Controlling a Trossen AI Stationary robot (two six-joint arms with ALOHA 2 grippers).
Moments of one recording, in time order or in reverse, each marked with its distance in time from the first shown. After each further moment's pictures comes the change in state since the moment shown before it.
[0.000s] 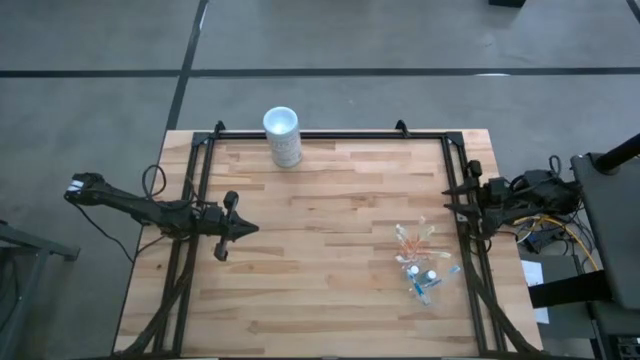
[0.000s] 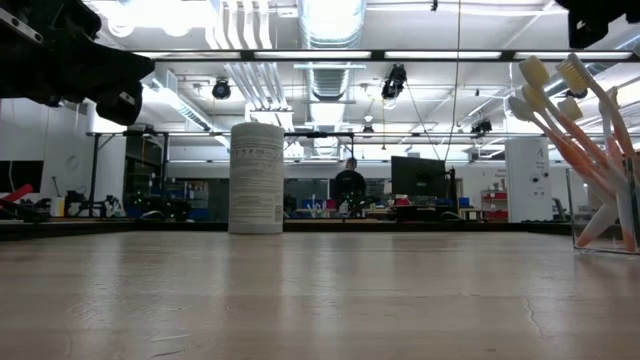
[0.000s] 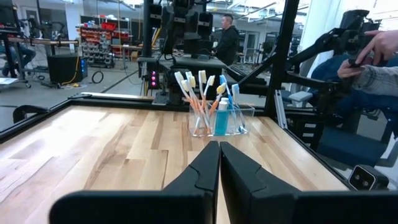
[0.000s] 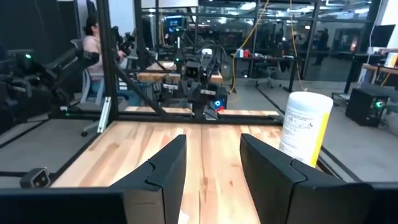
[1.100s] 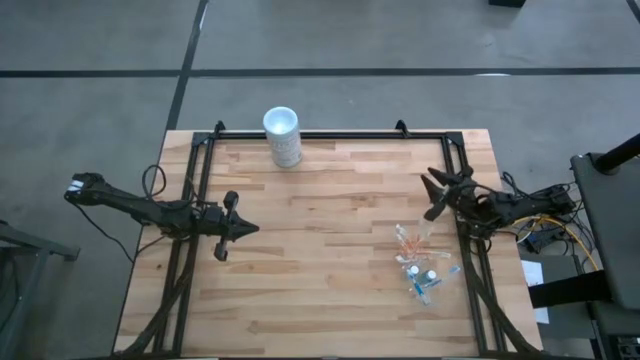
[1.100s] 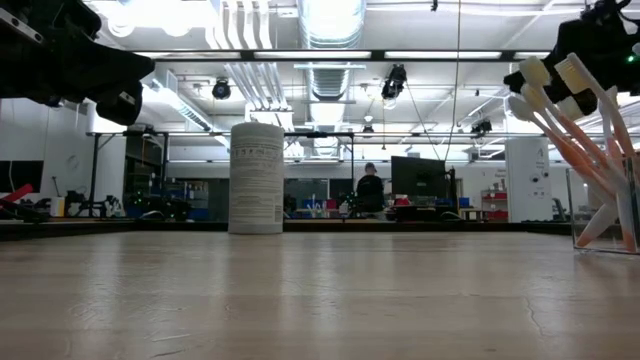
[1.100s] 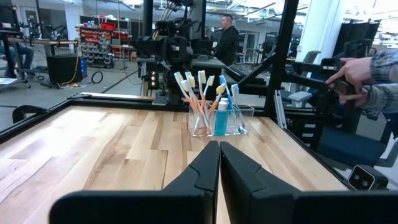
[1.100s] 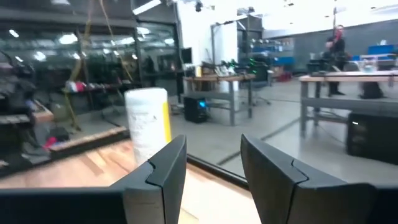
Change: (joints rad) left arm 0.000 0.000 0.000 0.001 0.000 0.000; right arm -0.001 0.004 -0.526 0.786 0.748 -0.113
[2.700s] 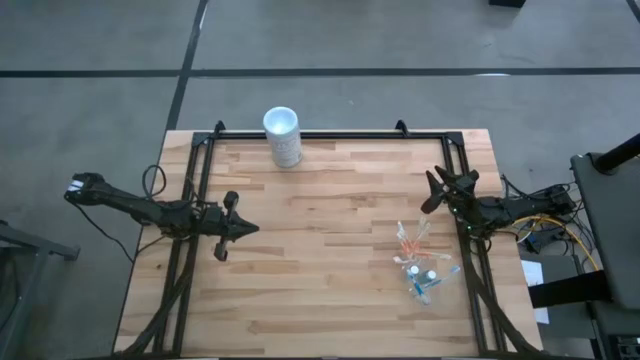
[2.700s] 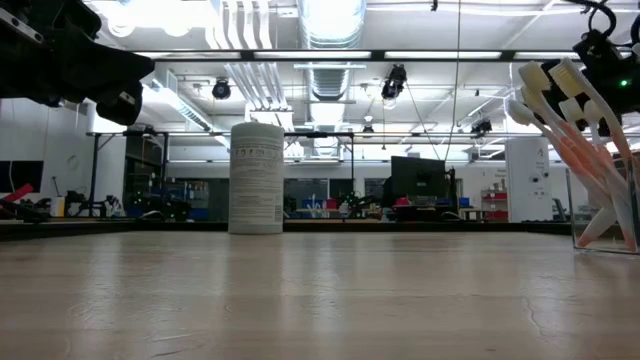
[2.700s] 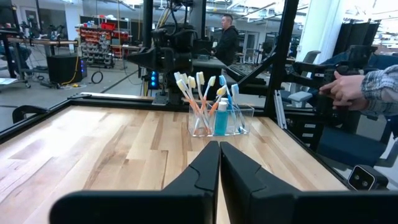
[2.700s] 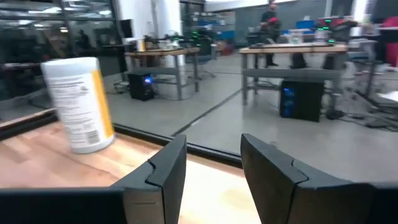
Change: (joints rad) left arm 0.000 0.000 0.000 0.000 0.000 0.000; right arm -0.002 0.003 -0.002 -0.232 0.263 0.194
